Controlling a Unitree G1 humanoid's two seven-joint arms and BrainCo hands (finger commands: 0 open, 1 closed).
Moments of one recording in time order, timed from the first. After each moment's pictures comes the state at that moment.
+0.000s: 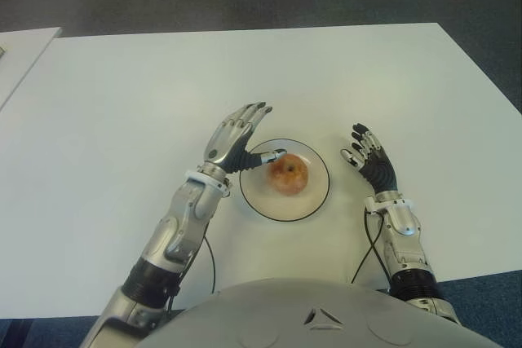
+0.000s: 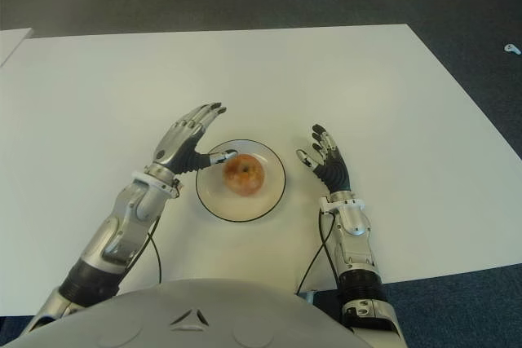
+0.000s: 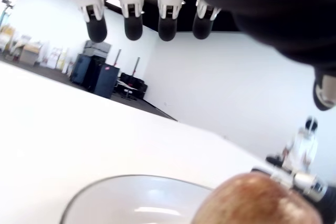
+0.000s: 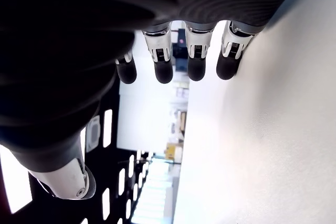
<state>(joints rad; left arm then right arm) 0.14 0.25 -0.30 -0.24 0.71 -0.06 0.04 0.10 -0.18 -0.07 0.38 0.06 -0.44 0.17</state>
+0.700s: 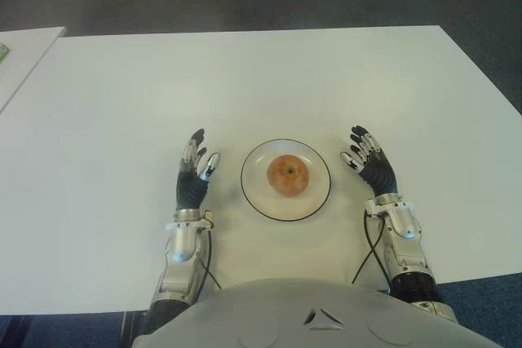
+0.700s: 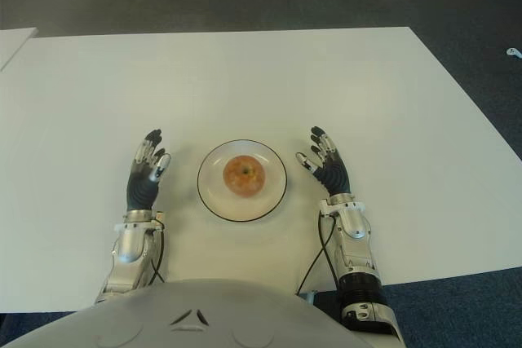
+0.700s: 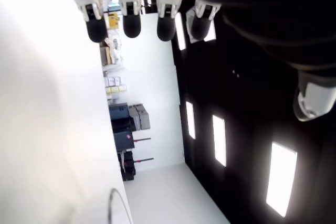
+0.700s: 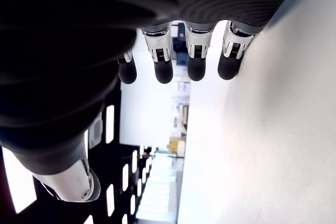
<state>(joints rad) 0.31 0.03 -0.06 0.24 0.06 -0.65 0.15 0.12 -0.17 -0.07 0.37 0.10 -0.44 0.20</state>
